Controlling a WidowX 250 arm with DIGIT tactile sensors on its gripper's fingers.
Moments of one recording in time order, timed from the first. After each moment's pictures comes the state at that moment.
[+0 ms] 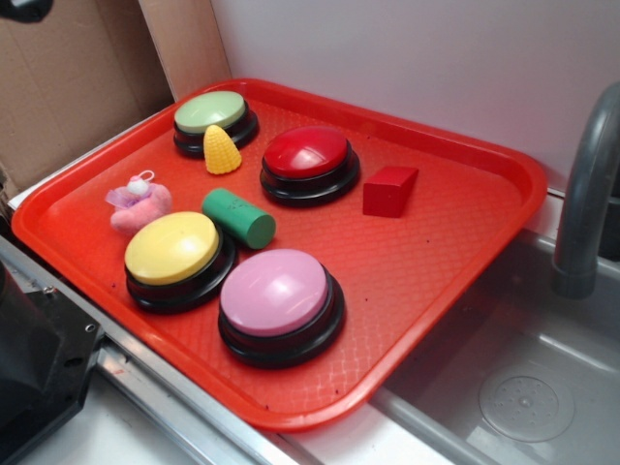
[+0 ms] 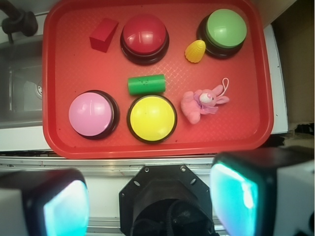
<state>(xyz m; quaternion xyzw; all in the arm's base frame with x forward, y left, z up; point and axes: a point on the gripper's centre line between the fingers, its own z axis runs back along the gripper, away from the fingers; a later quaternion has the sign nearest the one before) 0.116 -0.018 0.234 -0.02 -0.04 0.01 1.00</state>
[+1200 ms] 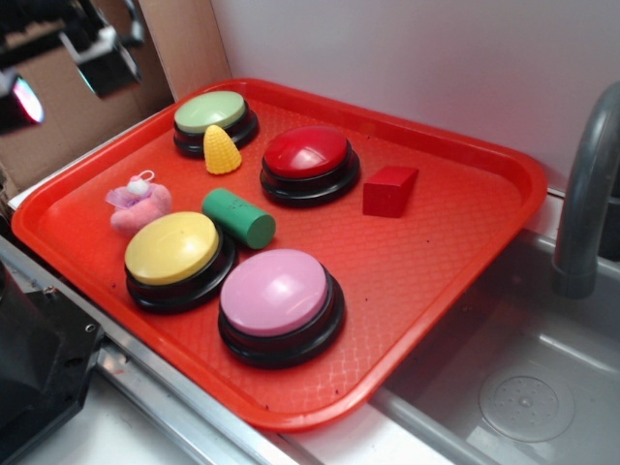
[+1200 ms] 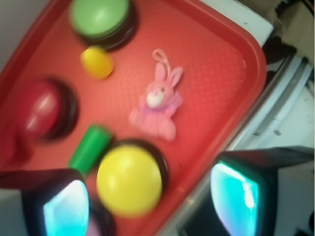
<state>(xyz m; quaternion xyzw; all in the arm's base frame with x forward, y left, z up) 0.156 0.053 0.122 -0.05 -0.09 0.50 0.86</state>
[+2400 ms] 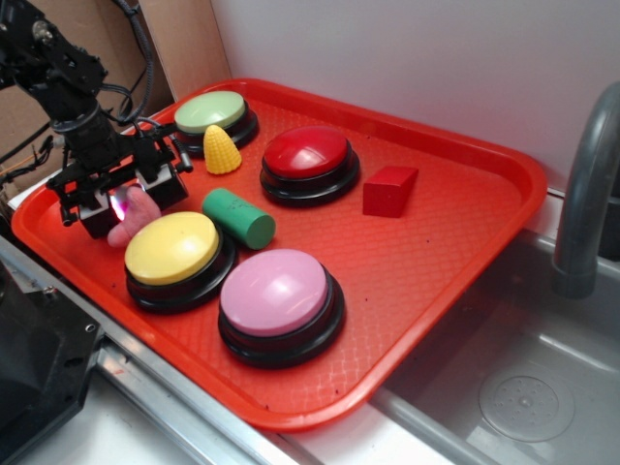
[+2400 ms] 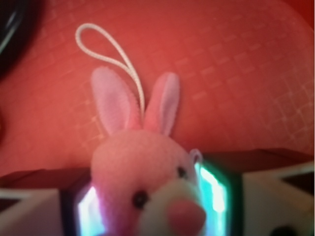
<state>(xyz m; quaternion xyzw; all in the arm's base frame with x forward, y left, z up) 0.181 0.080 0.018 -0.04 -0.10 0.54 0.84</state>
